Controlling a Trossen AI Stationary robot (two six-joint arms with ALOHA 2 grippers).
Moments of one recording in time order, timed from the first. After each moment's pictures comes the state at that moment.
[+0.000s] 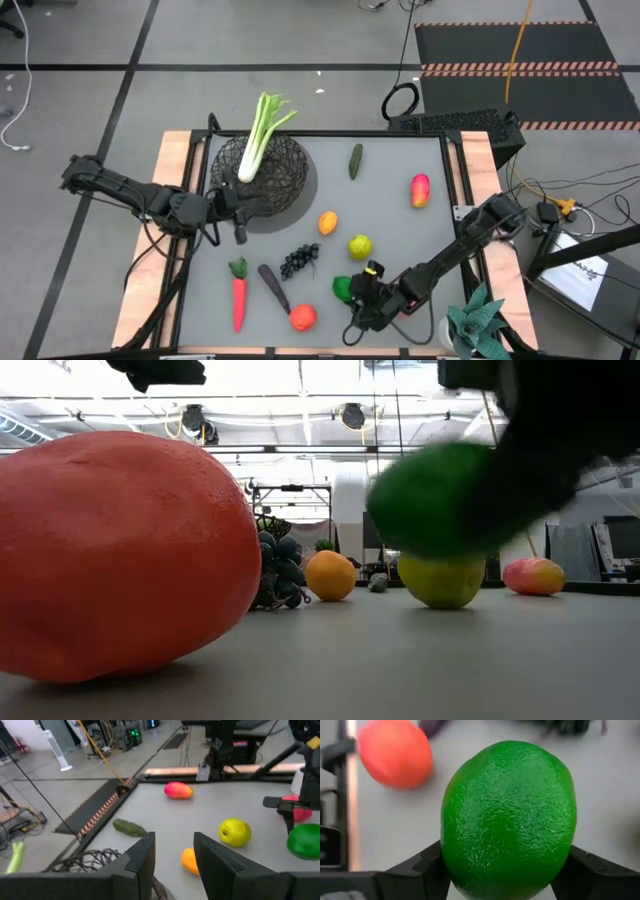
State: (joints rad) left arm -0.34 0.81 0.71 -0.20 -0.64 -0.03; right arm 0.65 1.84 1.10 -0.26 0.47 0.92
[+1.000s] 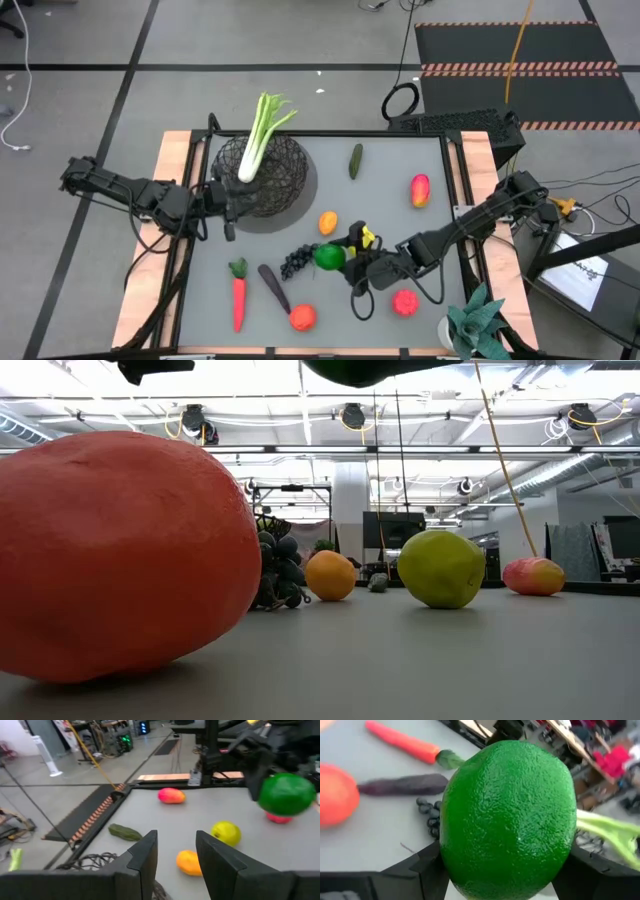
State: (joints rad) left arm -0.34 0.72 0.71 -0.25 -0.57 -0.02; right arm 0.49 1.61 1.10 -0.09 0.65 -0.23
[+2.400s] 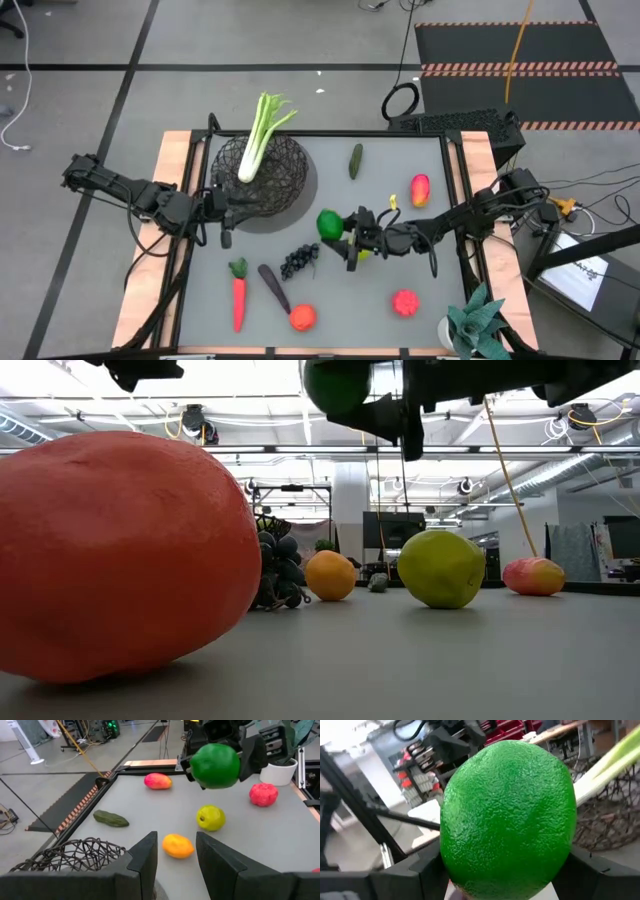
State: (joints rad) left arm -0.39 0.72 0.71 -0.34 -0.55 -0.09; right arm 0.33 1.61 0.71 0.84 0.52 0.45
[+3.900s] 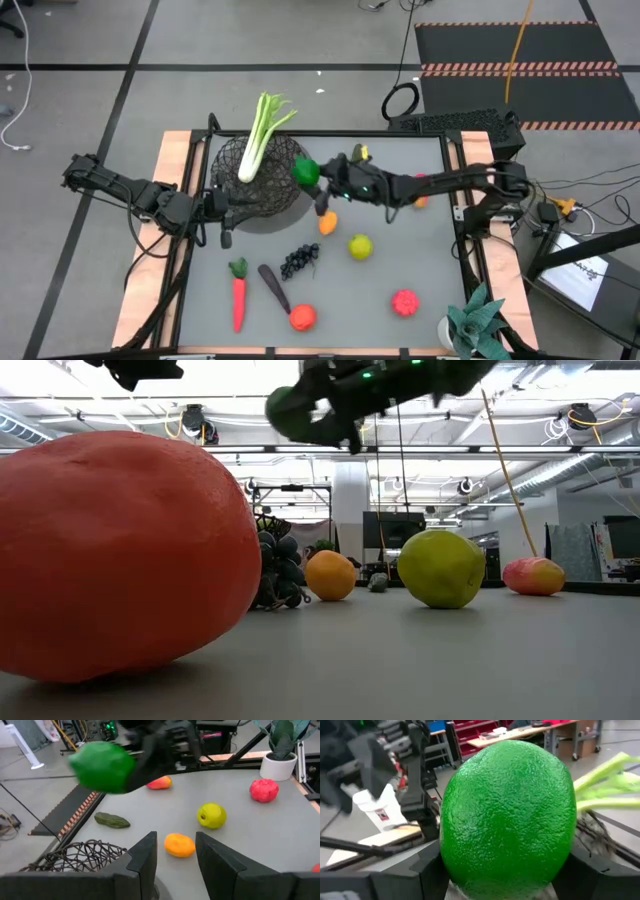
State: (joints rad) left arm -0.39 0.72 0.71 -0.35 -0.54 -0.05; right arm -0.08 1.70 1.11 0.41 0.23 0.27
